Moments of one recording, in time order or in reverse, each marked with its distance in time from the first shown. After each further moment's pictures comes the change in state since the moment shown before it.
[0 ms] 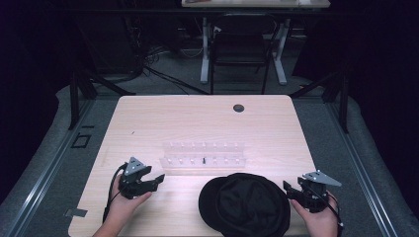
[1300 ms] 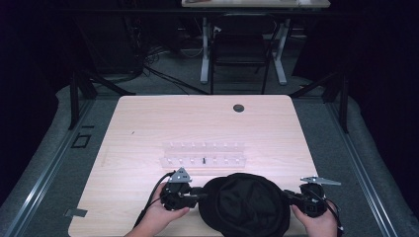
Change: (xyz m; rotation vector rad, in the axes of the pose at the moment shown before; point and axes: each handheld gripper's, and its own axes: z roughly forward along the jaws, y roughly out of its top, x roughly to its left) left arm -0.110 0.029 0.028 0.118 -0.416 0.087; right arm 0.009 -0.004 -0.009 0.183 0.188 0.141
